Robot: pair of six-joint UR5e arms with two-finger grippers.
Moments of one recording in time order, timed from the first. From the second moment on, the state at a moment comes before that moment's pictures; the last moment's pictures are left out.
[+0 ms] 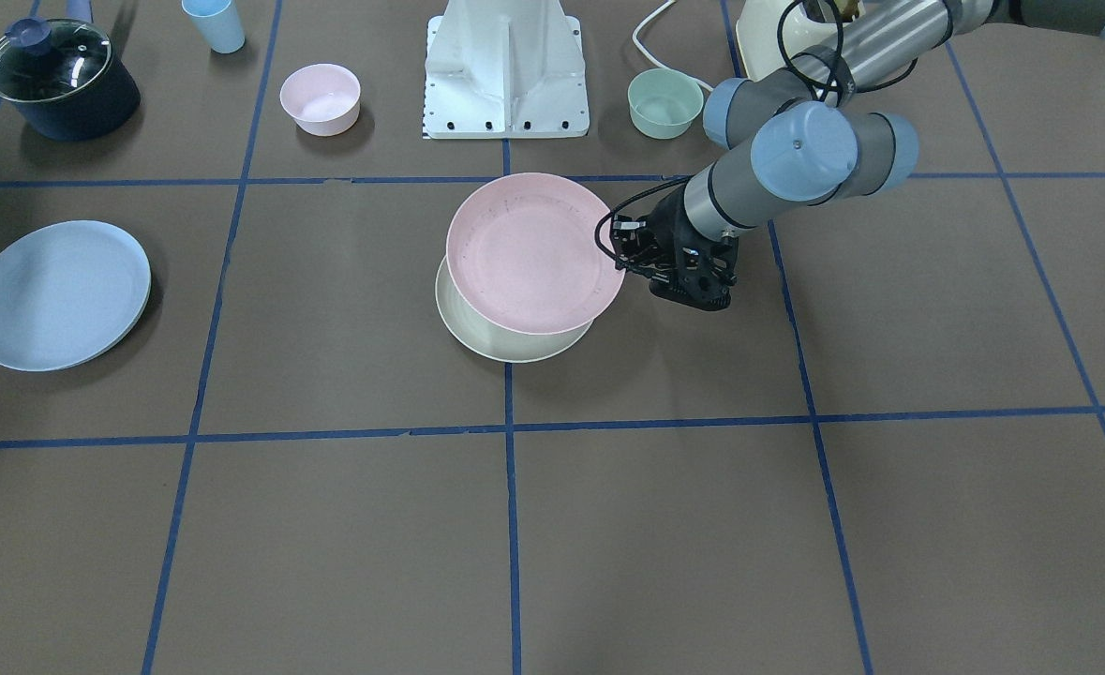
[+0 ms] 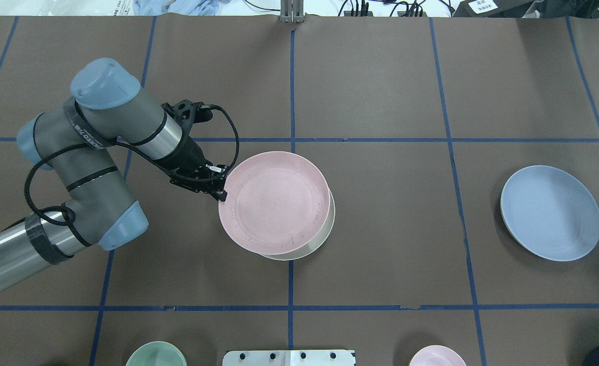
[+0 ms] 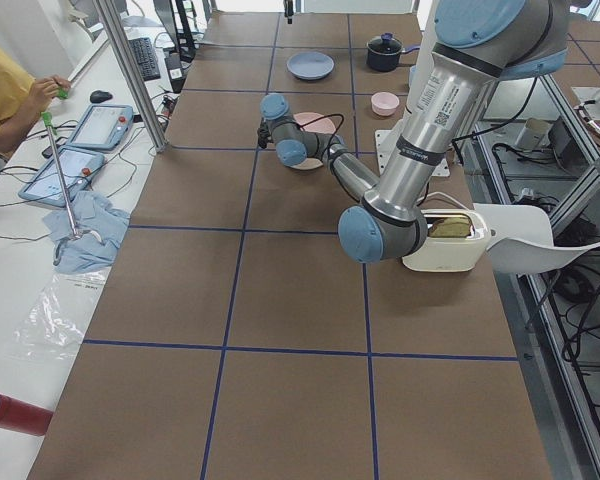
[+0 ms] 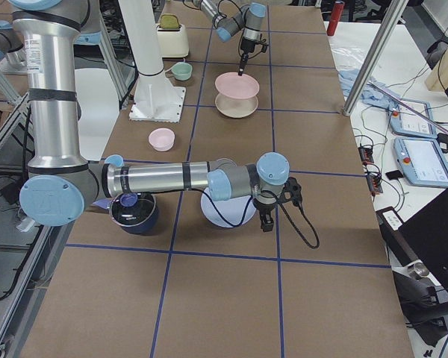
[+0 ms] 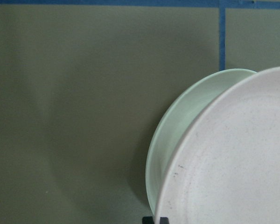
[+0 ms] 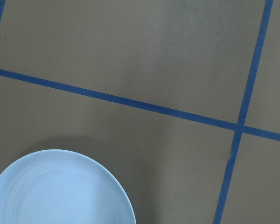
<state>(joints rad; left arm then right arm) -0.69 -2.10 -1.61 -2.00 -2.39 -1.10 1.41 -1.56 1.65 -1.45 2.43 0.03</state>
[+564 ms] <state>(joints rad) -0.69 -2.15 -1.60 -2.04 -2.36 -1.17 1.31 -1.60 1.64 -1.44 2.50 0.03</state>
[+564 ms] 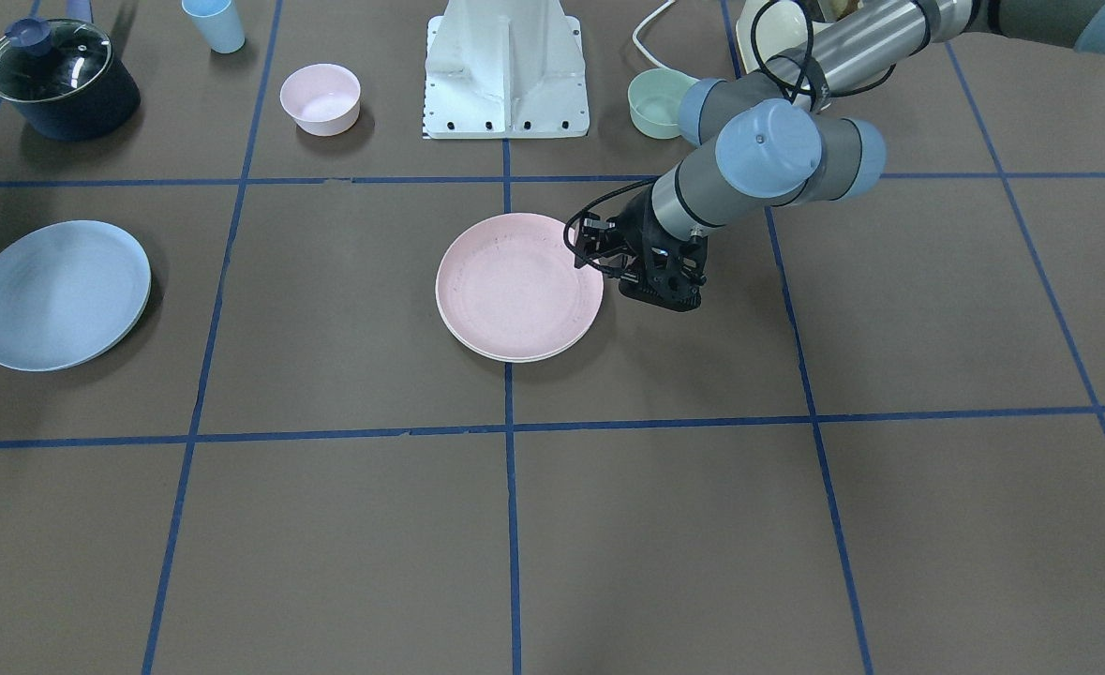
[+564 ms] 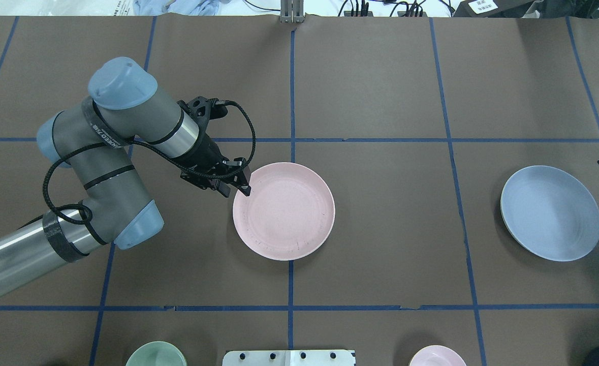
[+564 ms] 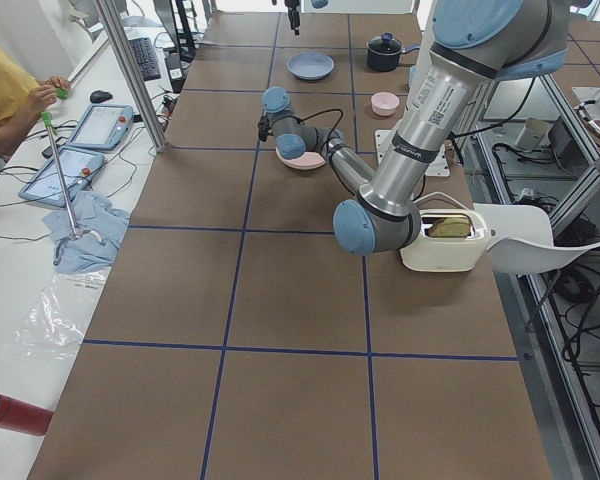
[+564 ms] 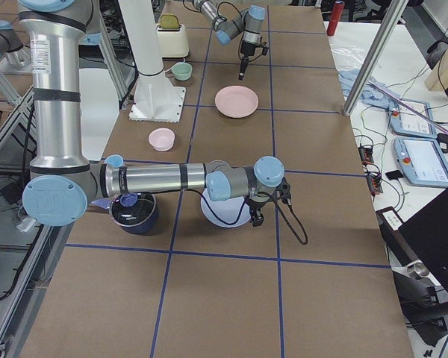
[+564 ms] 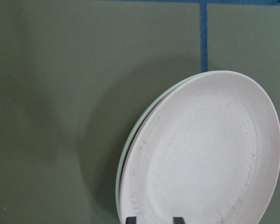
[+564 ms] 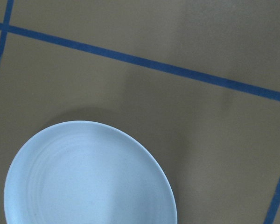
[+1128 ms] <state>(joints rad) -0.81 -2.14 -1.69 -2.04 -2.37 -1.19 1.25 -1.61 1.61 -1.41 2.50 0.10</state>
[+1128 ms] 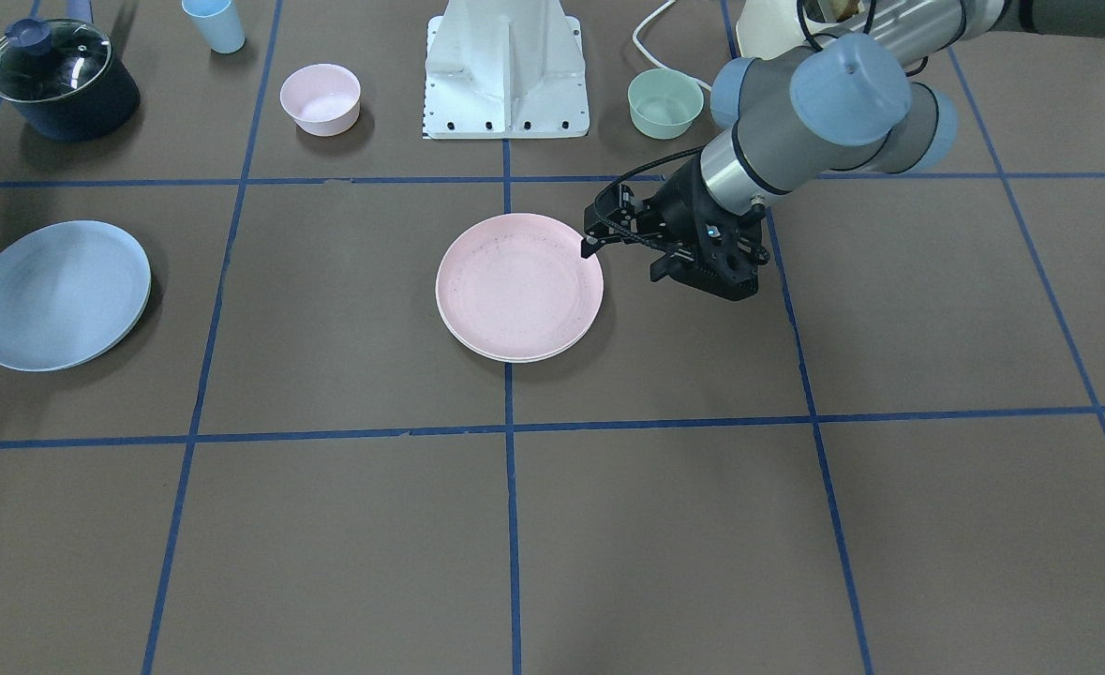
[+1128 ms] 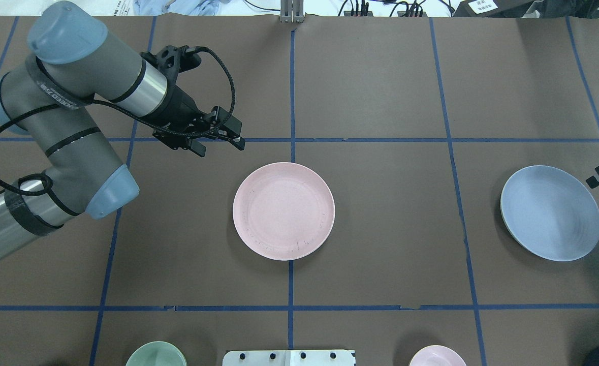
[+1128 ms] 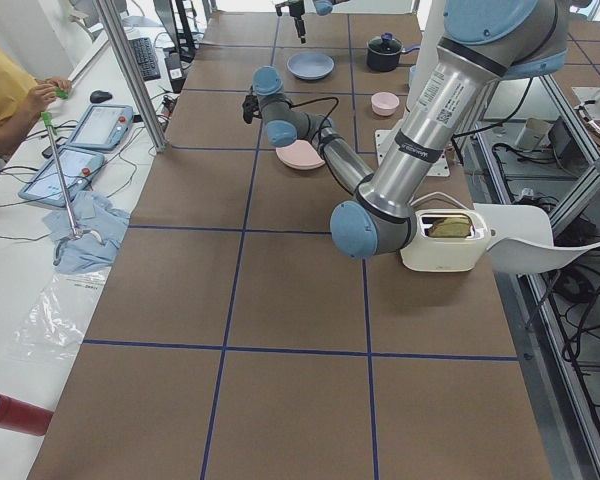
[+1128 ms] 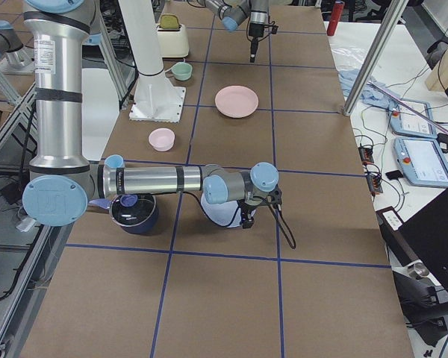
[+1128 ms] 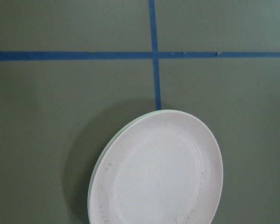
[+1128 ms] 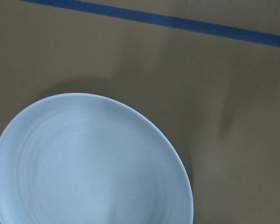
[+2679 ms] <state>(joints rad) -0.86 -2.05 -1.77 -2.04 -2.37 -1.16 1.17 -1.61 1.53 -0.99 2.53 0.43</state>
